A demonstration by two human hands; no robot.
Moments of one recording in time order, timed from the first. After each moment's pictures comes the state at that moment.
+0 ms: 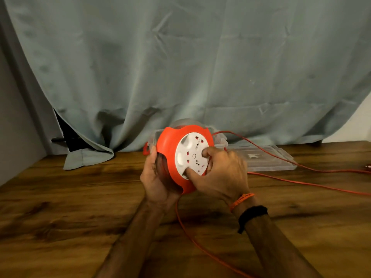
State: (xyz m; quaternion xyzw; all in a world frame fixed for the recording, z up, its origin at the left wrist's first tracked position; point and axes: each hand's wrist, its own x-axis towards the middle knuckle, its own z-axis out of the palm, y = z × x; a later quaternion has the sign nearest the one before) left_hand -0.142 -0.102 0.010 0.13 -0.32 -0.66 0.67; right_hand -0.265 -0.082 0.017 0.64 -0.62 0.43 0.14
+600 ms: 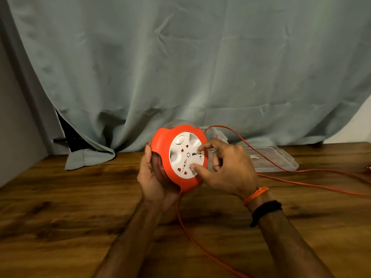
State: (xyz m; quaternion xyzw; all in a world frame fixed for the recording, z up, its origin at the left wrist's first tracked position) left_hand -0.135 -0.105 0.009 0.10 -0.32 -0.69 0.64; right_hand -0.289 -0.089 0.033 0.72 -0.53 0.44 0.08
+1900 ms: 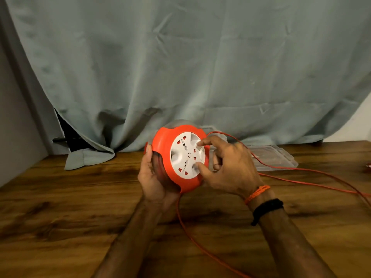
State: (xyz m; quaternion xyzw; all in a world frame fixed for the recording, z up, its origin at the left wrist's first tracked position) left_hand -0.137 -0.105 0.005 0.09 -0.31 -0.70 0.63; right_hand -0.290 -0.084 0.036 0.74 -0.52 0.42 0.10
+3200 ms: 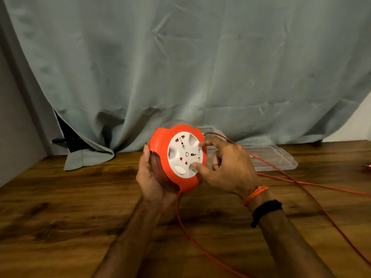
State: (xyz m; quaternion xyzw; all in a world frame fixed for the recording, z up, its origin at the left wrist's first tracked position) left_hand -0.133 -0.106 0.005 0.12 -0.32 -0.69 0.64; right_hand -0.288 -0.086 0.036 0.71 -0.56 0.42 0.08
